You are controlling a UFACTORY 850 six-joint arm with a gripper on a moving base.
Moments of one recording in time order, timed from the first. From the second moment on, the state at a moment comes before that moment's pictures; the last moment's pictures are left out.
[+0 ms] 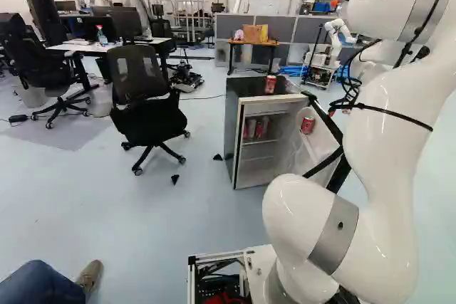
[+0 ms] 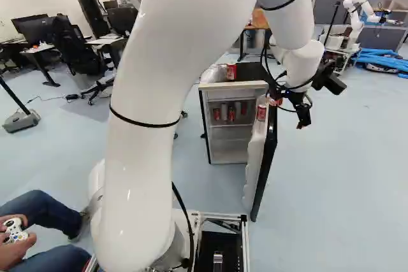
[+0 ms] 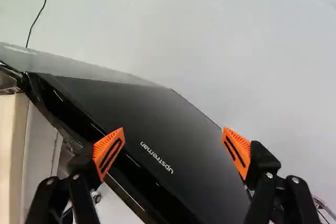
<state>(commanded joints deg) -48.1 -28.1 -70.6 22.6 -22.6 0.0</state>
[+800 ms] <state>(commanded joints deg) -45.5 -25.0 -66.3 22.6 -22.6 0.0</state>
